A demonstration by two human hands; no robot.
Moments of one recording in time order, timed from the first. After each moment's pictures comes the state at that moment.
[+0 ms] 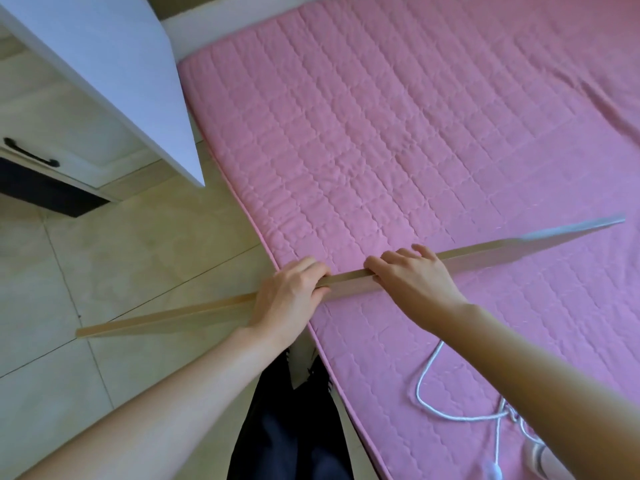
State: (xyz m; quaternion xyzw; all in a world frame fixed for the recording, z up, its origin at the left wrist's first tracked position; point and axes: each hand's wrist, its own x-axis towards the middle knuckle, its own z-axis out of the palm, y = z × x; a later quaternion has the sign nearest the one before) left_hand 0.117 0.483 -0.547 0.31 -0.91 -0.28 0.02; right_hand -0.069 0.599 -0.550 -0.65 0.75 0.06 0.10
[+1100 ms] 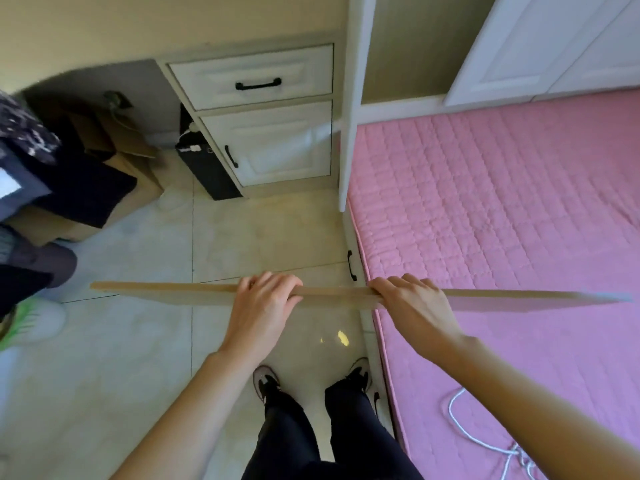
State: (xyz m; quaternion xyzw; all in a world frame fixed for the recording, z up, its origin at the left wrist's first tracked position) left_hand 0.359 0.474 -0.349 0.47 -0.86 -0.15 0.09; right_hand 0.111 0.545 -0.351 -0.72 0.69 0.01 0.09
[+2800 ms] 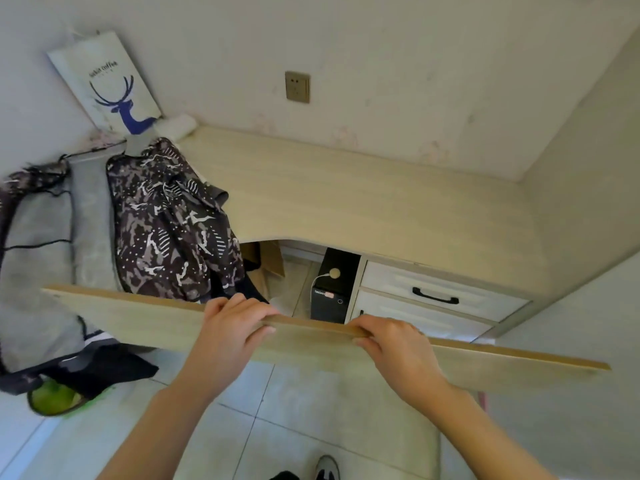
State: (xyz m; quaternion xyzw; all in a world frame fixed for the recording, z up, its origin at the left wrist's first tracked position) left_hand 0.684 0.134 -0.213 0.59 -0.77 -0.05 0.23; right_hand 0.416 0.116 -0.188 -0.80 0.56 -0.07 0.21
